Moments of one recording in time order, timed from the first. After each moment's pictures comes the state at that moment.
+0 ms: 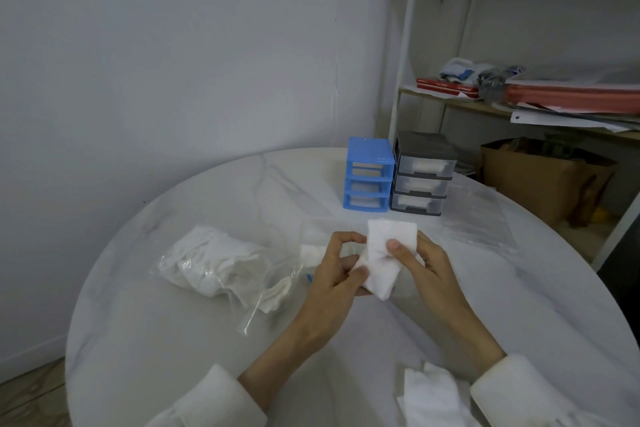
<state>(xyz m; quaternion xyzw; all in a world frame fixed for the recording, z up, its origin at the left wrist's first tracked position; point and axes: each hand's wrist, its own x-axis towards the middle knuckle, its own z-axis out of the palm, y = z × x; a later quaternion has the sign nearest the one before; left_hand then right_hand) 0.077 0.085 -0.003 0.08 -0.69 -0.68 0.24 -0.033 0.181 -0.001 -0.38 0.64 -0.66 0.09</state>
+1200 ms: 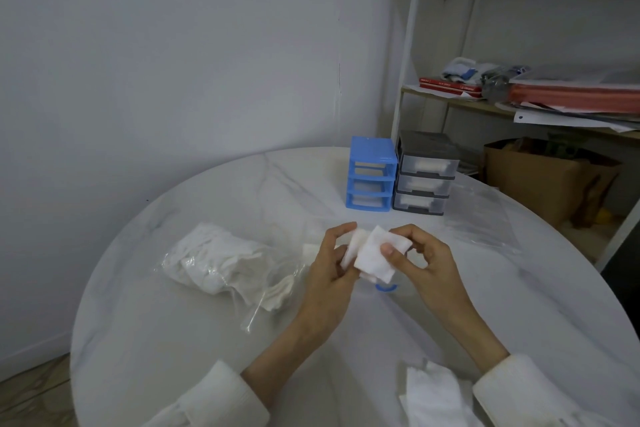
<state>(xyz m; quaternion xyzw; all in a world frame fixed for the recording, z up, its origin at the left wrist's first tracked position) 0.066 0.075 -0.021 0.14 -0.70 -0.62 0.32 -0.035 0.180 0.000 -0.43 0.65 -0.63 0.03</state>
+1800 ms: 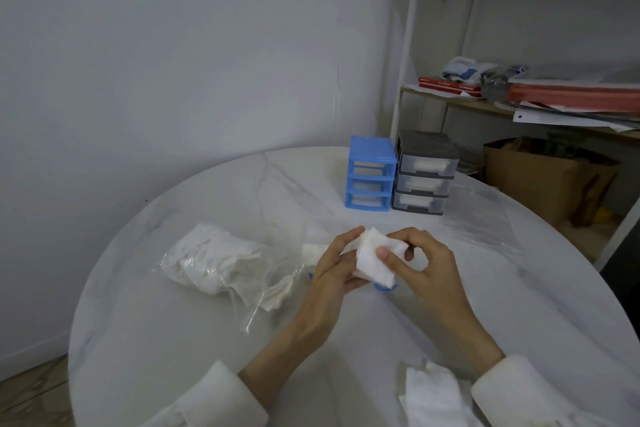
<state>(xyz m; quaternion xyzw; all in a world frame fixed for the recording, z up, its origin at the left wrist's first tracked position) 0.069 0.081 -0.010 0.14 -0.62 -0.73 0.26 -0.039 0.179 -0.008 -0.44 0.69 -0.58 -0.05</state>
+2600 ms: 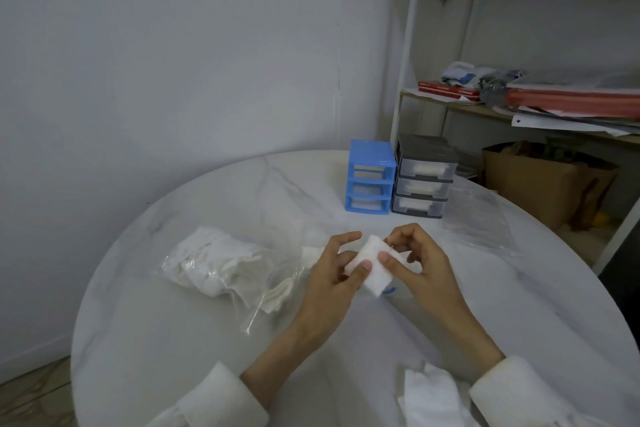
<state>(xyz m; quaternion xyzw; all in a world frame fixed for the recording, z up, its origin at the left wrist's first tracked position) 0.069 0.078 -0.016 0.13 -0.70 -0.64 0.29 -0.040 0.180 -0.008 -0.43 0.67 -0.61 0.03</state>
